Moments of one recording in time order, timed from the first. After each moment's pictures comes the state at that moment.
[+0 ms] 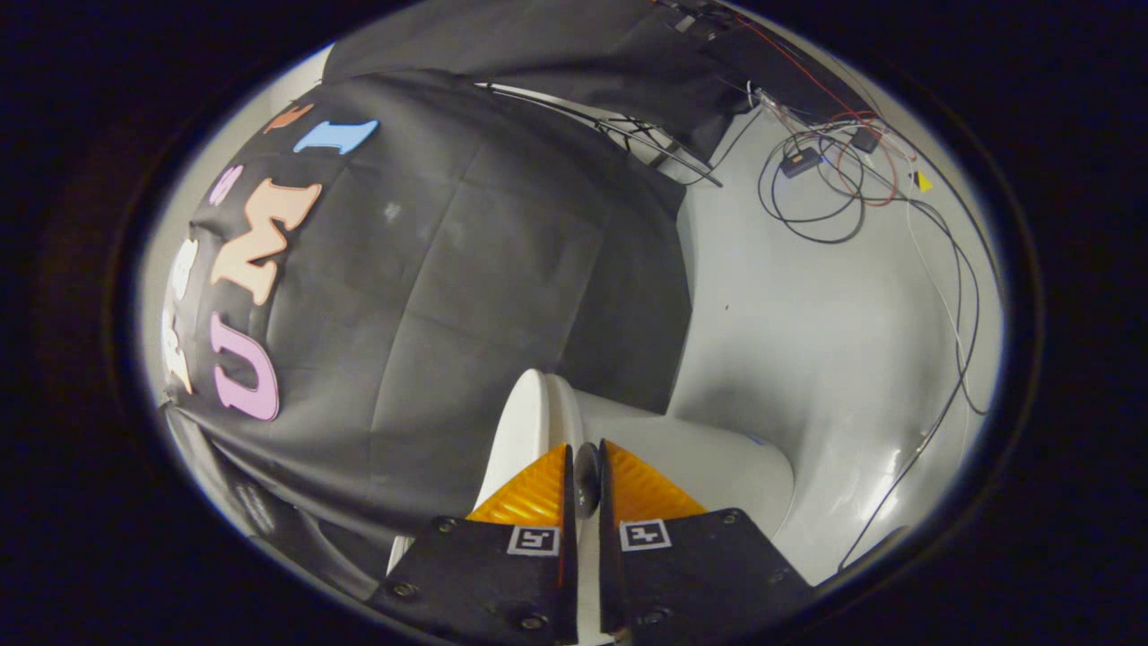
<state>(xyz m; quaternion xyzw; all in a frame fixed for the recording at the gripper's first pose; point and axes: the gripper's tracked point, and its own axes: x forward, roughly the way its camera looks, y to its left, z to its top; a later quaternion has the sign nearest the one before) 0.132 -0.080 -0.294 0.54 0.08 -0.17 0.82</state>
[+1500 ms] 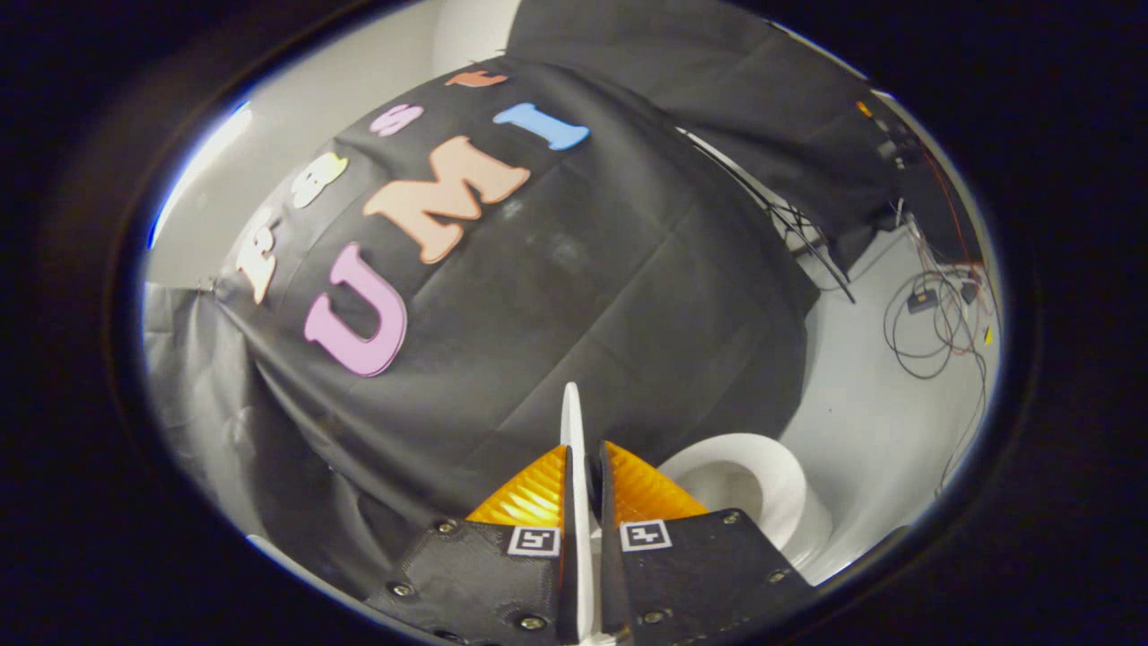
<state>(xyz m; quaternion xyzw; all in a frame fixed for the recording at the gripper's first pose) 0.147 0.052 -0.017 0.37 -0.03 -0.10 0.92</state>
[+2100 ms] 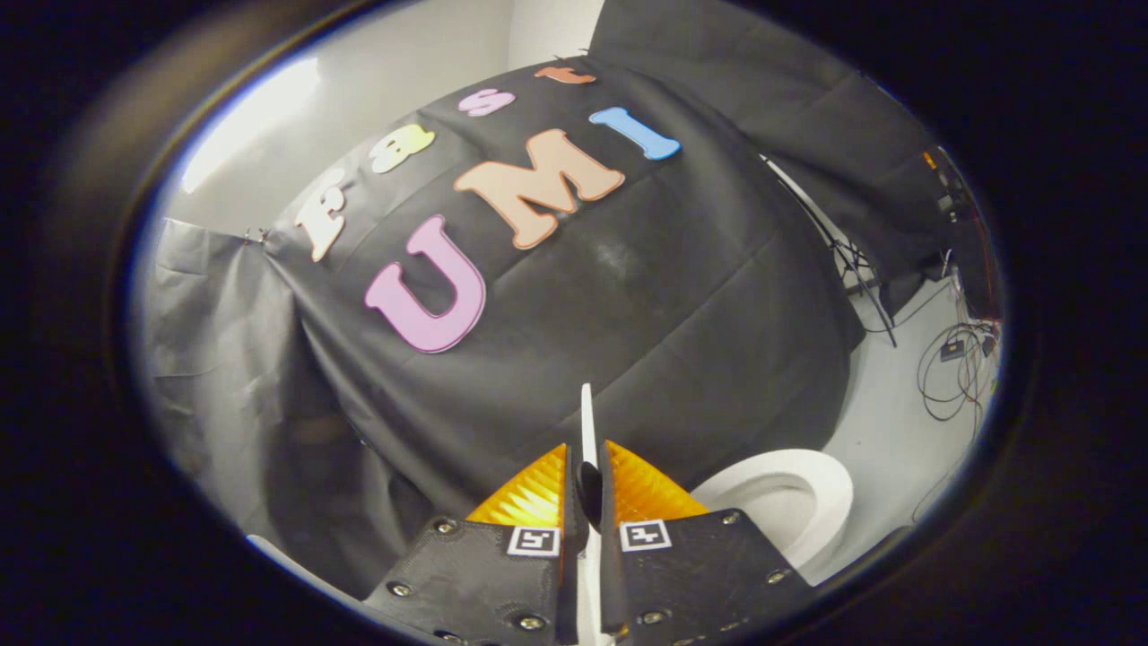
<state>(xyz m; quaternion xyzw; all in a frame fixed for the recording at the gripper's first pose) 0.151 0.145 0.049 0.30 -0.06 -0.06 0.95</state>
